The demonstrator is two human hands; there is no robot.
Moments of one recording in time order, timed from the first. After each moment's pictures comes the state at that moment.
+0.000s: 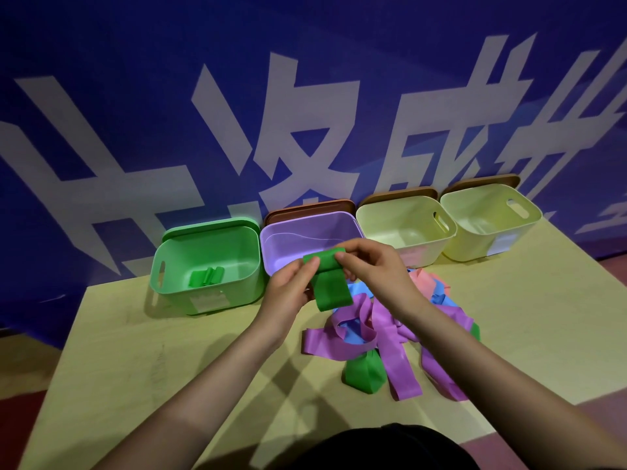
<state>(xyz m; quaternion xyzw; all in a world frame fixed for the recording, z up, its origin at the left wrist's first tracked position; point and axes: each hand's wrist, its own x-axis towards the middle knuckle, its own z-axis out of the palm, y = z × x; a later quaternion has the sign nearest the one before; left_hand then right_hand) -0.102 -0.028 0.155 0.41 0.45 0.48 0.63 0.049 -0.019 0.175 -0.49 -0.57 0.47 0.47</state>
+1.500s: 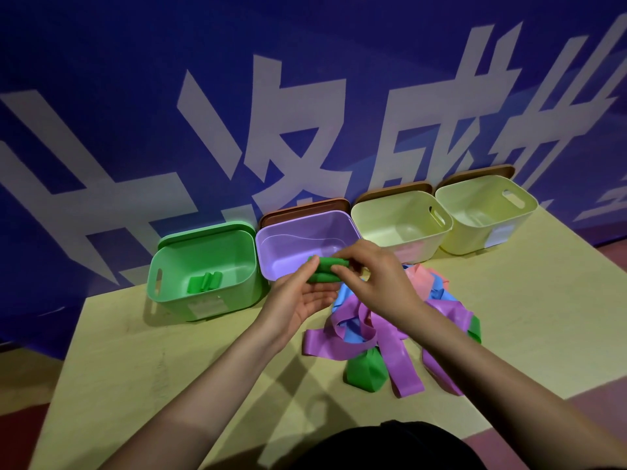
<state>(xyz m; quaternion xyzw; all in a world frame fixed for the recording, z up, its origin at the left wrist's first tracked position) -0.092 -0.028 0.163 0.31 0.46 0.42 0.71 0.065 -0.019 0.154 -0.48 -0.76 0.16 0.42</state>
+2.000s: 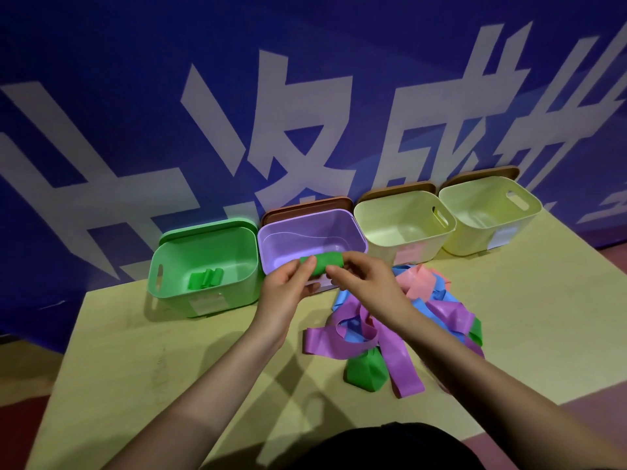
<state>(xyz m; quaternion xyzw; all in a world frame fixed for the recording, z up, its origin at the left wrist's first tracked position) -0.102 -0.022 0.146 0.41 0.49 0.48 0.60 0.048 -0.023 0.151 -0.52 -0.61 0.42 0.43</state>
